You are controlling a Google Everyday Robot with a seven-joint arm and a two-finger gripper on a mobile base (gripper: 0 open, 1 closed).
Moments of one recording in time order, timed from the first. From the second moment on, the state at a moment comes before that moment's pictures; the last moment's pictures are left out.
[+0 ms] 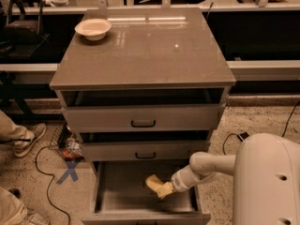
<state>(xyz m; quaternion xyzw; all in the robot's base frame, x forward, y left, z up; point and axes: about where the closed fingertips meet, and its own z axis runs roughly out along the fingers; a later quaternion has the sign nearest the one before) 0.492 -0.081 0.289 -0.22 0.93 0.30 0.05</state>
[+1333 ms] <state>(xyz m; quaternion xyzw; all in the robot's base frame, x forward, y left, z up) 0.501 -0.092 0.242 -0.14 0.94 0.31 0.08</state>
